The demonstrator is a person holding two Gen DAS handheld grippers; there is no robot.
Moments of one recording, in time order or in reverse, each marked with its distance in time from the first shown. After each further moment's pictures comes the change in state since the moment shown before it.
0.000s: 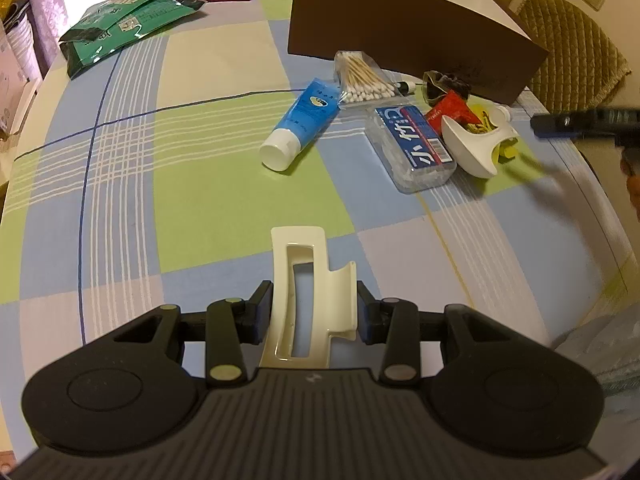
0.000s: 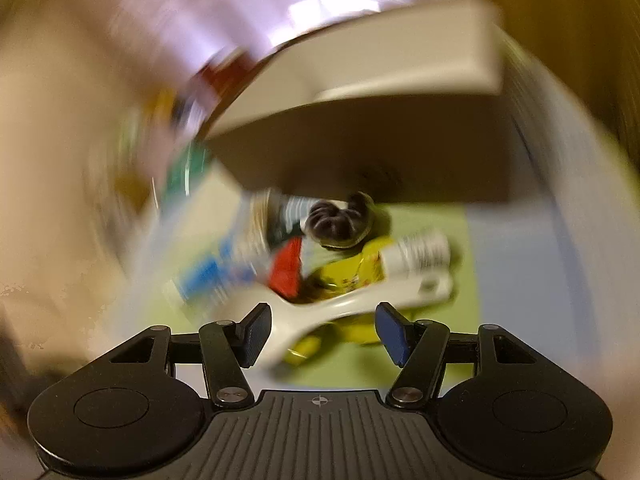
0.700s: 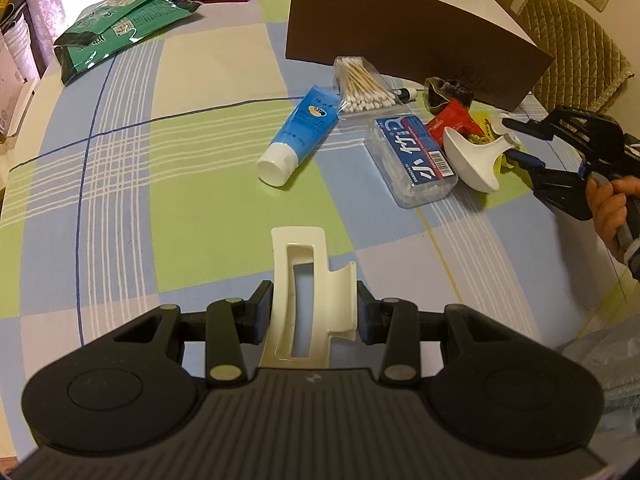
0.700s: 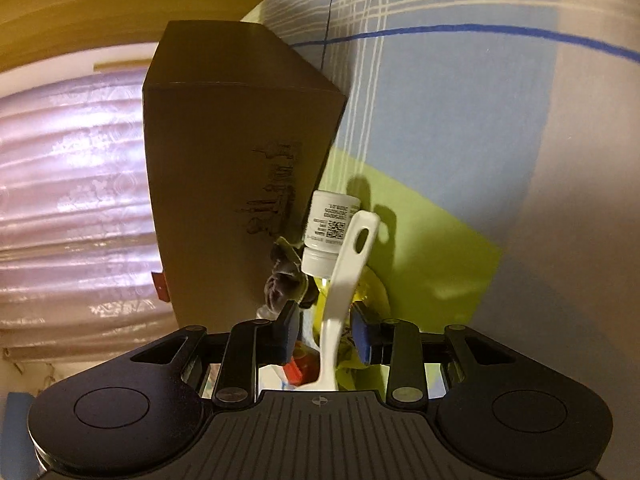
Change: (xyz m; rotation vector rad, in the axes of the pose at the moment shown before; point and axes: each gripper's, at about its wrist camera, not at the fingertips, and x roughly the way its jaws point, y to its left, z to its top) left arm 0.004 0.000 0.014 0.008 0.018 0.001; right arm 0.034 -0.076 -0.028 0.748 -0.229 0.178
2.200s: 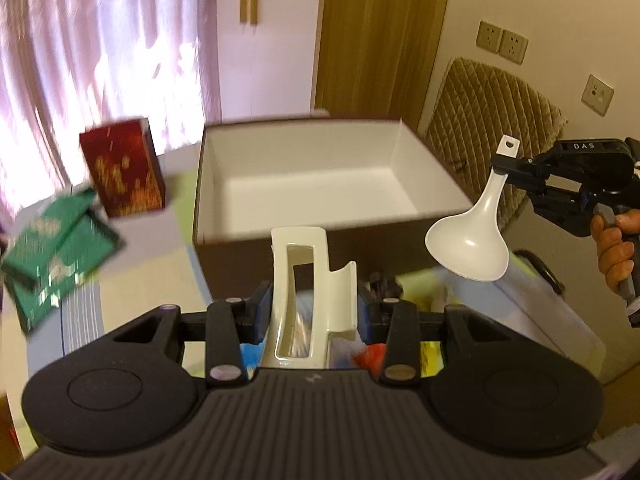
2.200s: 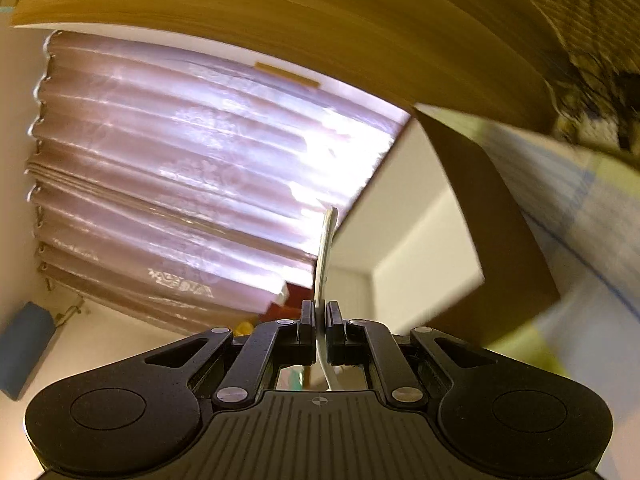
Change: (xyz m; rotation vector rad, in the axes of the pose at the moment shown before) left arm -0.040 -0.068 0.170 0.267 -0.328 -0.089; right arm -0.061 0.170 0.048 -0.412 -0.096 0.236
